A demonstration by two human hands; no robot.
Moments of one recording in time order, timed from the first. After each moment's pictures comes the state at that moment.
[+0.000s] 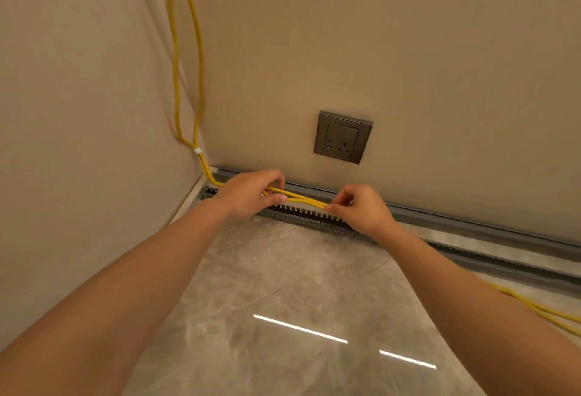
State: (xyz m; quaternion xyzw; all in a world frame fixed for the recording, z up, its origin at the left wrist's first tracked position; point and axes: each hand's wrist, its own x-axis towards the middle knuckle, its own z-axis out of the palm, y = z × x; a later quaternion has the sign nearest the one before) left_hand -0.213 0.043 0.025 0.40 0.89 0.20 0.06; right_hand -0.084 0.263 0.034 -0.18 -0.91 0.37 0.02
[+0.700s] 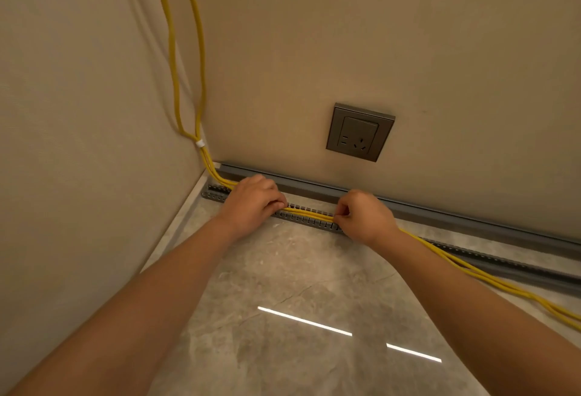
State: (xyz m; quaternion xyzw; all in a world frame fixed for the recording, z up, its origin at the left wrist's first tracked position) left_hand -0.215 0.037 -0.010 0.44 0.88 0.18 -0.03; right_hand -0.105 0.253 0.009 -0.13 -0.98 0.16 -0.03
